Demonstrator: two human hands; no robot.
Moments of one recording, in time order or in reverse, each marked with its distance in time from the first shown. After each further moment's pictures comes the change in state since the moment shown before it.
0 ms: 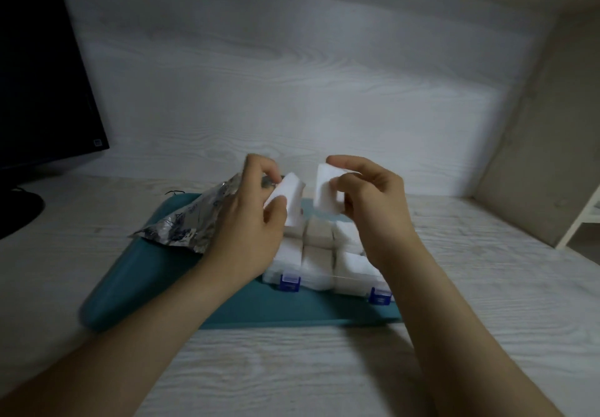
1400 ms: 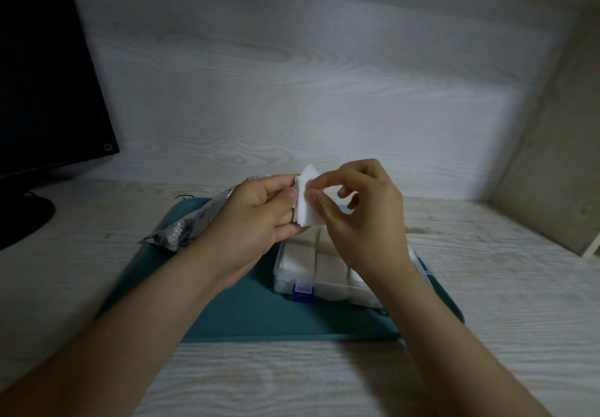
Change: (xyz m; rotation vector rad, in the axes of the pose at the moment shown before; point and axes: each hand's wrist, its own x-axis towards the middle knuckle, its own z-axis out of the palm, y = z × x) left_hand 0.020 0.000 -0.012 -0.725 -0.286 -0.403; right_hand 0.000 0.025 0.019 -0.565 0.037 -0.570
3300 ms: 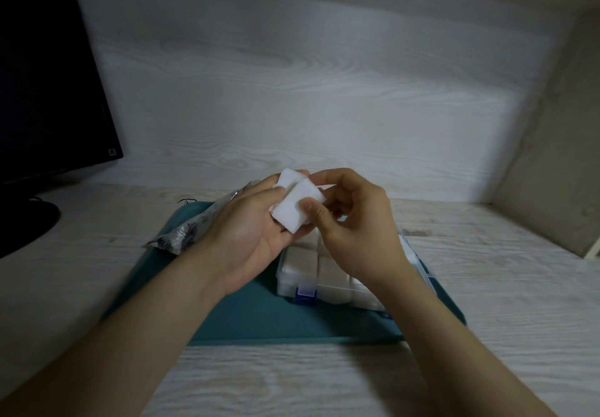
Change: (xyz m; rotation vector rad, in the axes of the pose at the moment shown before) left_hand -0.003 0.012 0.006 -0.381 0.039 -0.123; right_hand -0.001 -0.005 0.003 0.265 -0.170 0.124
